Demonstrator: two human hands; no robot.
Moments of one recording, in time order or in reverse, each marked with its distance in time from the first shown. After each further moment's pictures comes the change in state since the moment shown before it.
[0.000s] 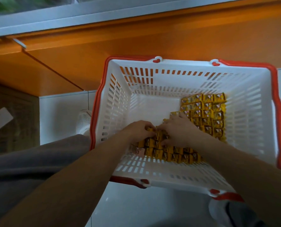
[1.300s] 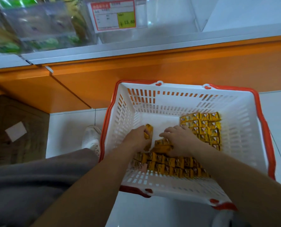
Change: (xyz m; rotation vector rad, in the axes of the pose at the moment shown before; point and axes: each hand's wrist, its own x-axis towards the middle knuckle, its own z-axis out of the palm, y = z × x) left_hand -0.021 0.008 -0.019 -0.075 0.309 -0.070; right_hand -0.006 0.005 -0.017 0.020 0.036 0.074
